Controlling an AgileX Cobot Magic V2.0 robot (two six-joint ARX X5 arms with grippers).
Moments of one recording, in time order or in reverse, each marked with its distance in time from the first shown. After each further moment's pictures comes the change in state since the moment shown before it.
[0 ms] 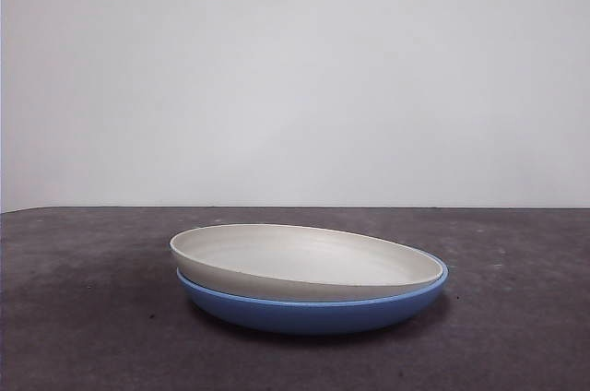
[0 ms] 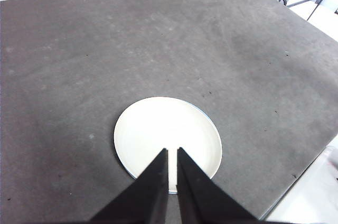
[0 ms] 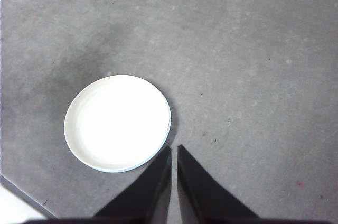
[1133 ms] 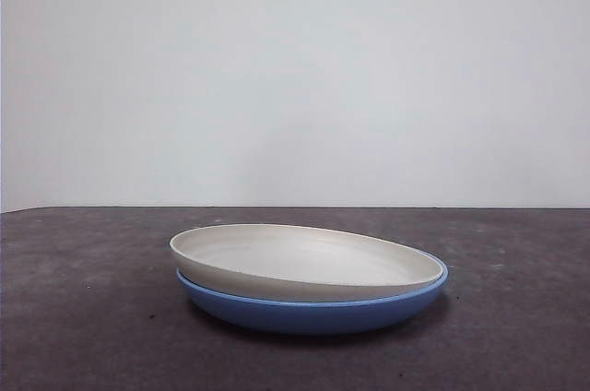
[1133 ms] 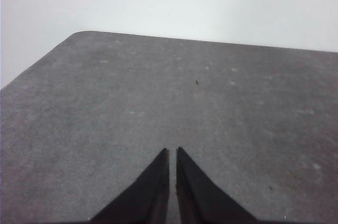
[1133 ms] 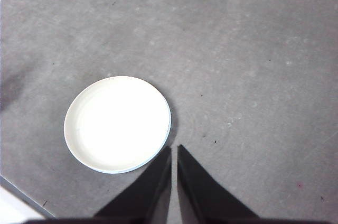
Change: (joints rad) left arm 0.590 -0.686 -1.025 0.671 -0.168 0.036; right arm 0.000 0.000 0.000 0.002 0.000 0.000
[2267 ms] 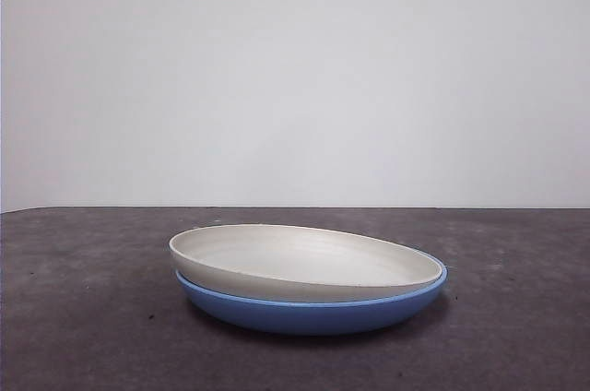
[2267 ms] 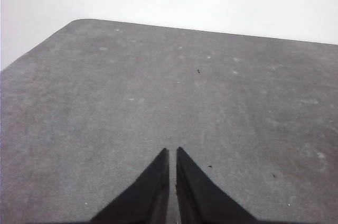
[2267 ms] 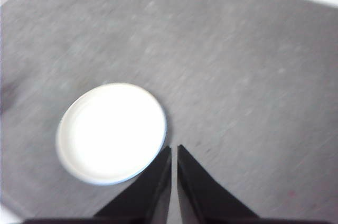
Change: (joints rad) left arm 0.003 -0.003 -0.043 0.009 0.000 -0.010; right arm -0.054 -0.032 -0.027 0.061 0.000 -0.035
